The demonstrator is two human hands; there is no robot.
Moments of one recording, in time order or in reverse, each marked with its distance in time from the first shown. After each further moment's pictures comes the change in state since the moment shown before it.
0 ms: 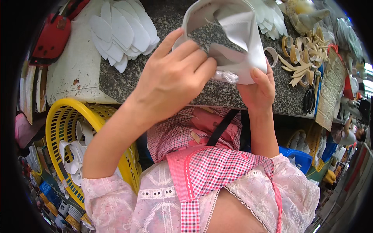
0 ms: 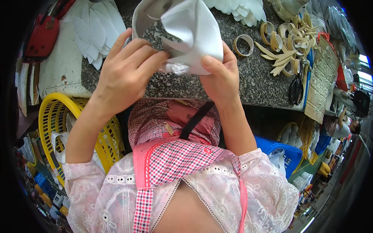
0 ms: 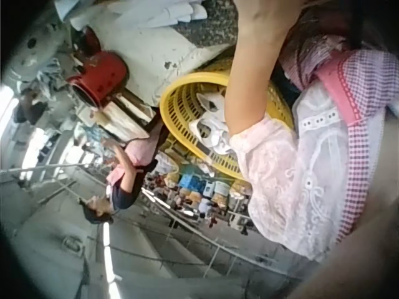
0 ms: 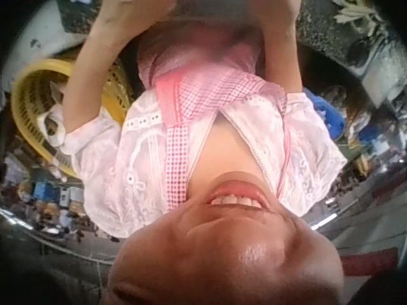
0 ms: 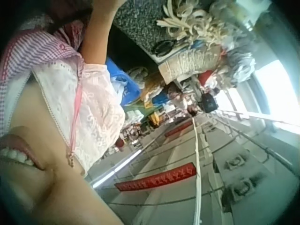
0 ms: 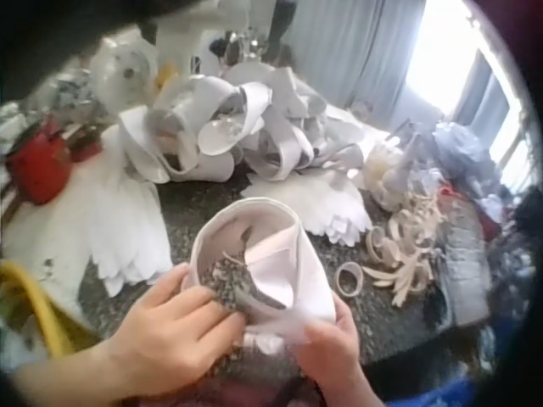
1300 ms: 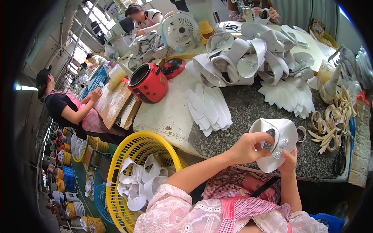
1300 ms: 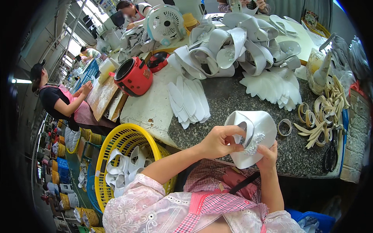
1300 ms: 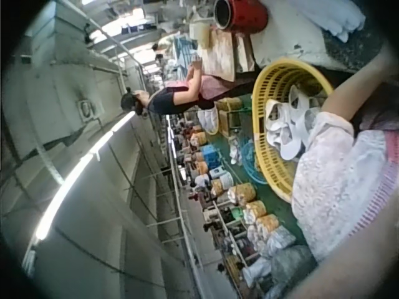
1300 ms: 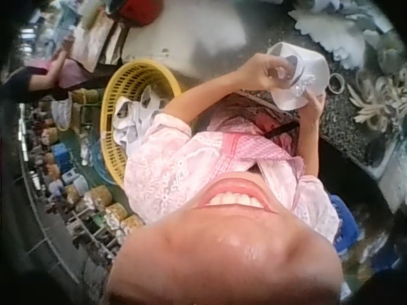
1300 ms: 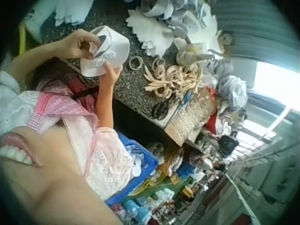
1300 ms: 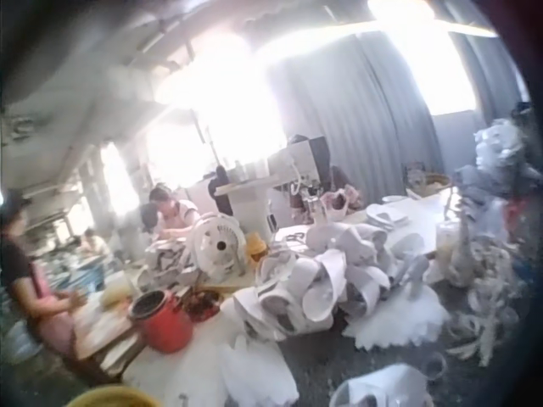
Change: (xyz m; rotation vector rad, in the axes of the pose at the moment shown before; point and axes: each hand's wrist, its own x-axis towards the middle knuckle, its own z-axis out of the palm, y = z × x) left_hand 0.027 0.032 -0.011 -1.031 0.045 -0.405; right_hand -0.018 -0.004 -0.023 0.077 -0.053 -0.045
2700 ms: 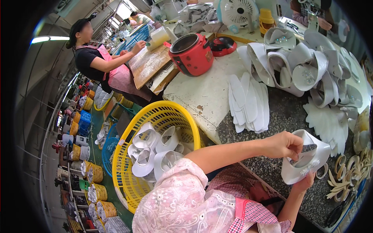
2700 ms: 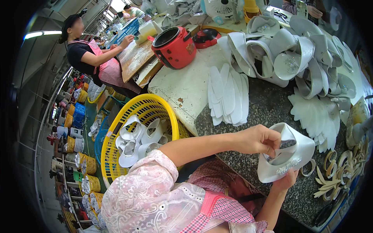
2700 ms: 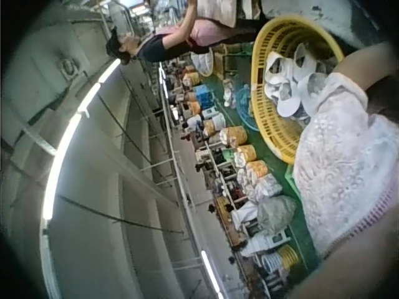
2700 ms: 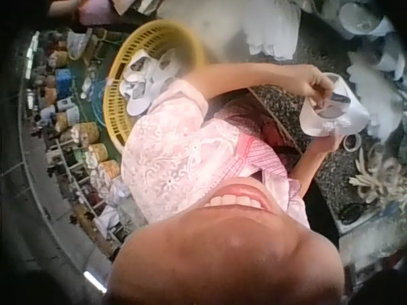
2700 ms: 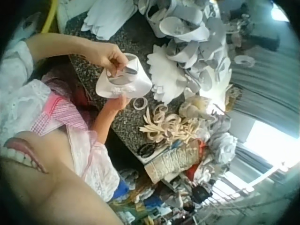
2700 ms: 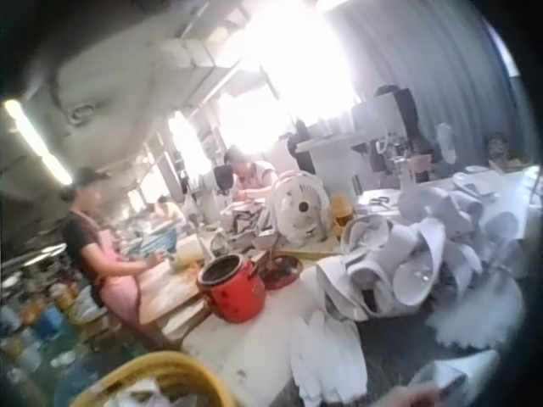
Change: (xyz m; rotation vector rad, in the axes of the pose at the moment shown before) left_hand 0.038 -0.041 -0.036 -0.257 -0.171 -0.127; right_hand 0.029 0.026 -0.046 -0.034 0.094 0.013
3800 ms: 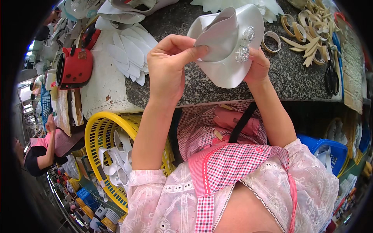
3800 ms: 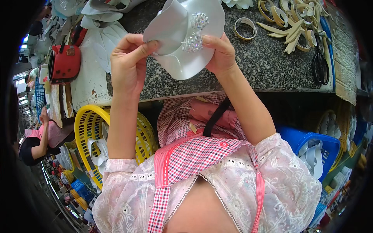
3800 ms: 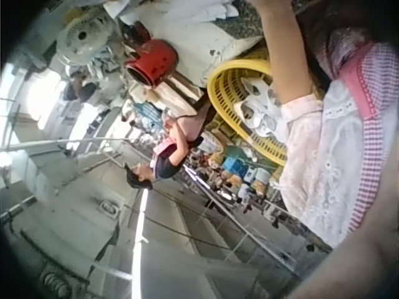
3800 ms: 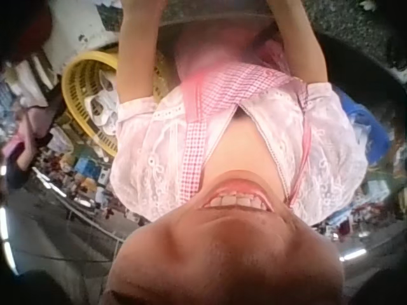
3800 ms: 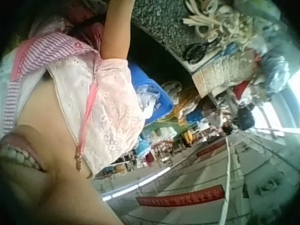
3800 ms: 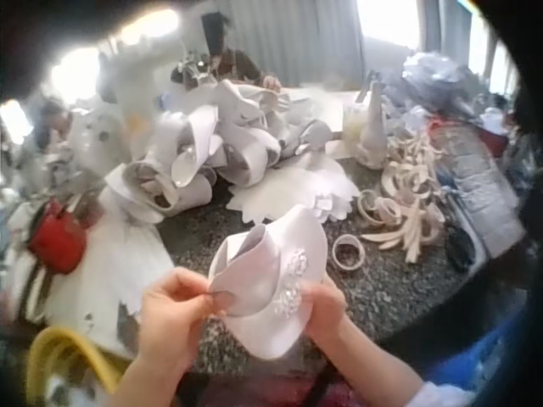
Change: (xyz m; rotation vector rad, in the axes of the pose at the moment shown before) left_hand -0.021 0.005 0.034 -0.280 0.545 0.085; right_hand 0.006 0.000 0.038 0.254 -0.096 -0.053
